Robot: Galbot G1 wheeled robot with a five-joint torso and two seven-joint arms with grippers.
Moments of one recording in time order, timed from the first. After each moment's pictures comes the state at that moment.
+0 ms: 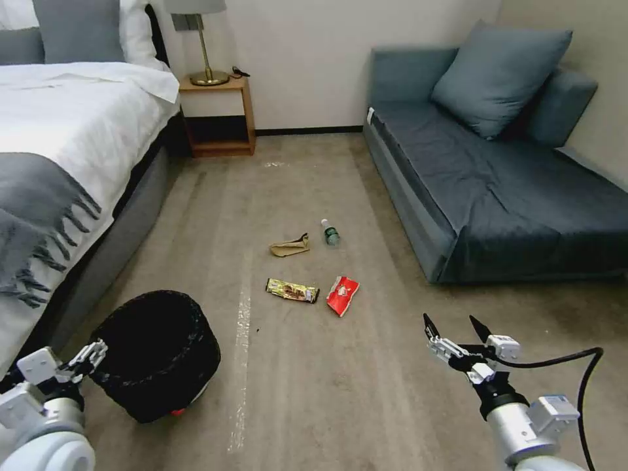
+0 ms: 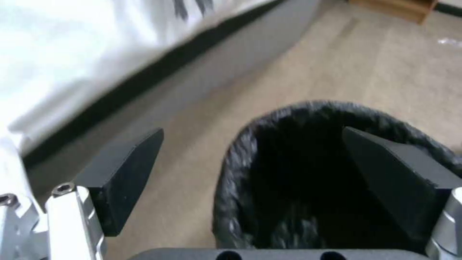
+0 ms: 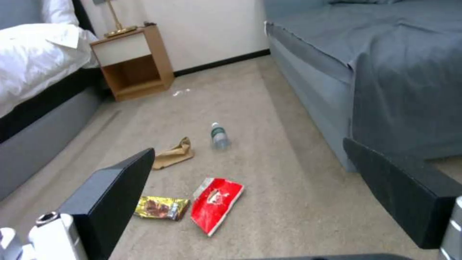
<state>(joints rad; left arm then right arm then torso) 1.71 -1.22 -0.97 -2.14 -0.85 0.36 -0.54 -1.79 1.40 0.67 2.22 0.38 -0.10 -0.08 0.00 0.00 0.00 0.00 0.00</state>
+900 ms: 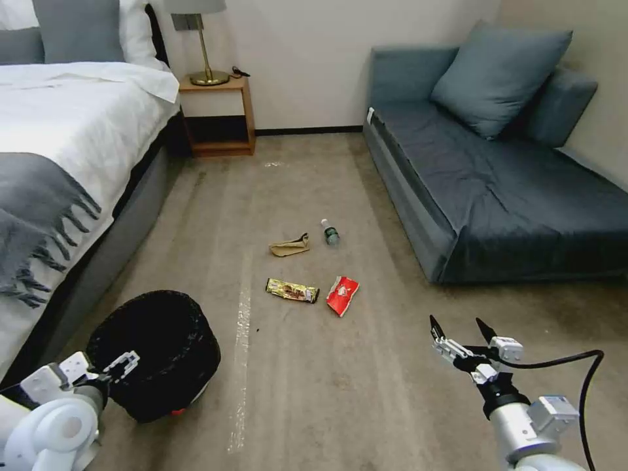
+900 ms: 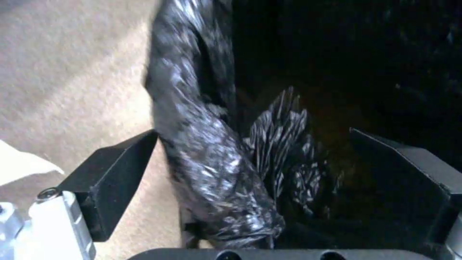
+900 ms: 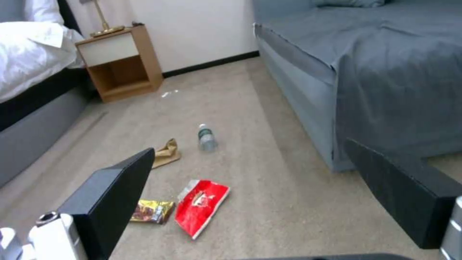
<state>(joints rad) 1.53 -1.20 -0.90 -1.97 -1.18 0.64 -0.73 -1.77 1.40 0.69 2.19 0.38 -0.10 -0.08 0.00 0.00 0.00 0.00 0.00</state>
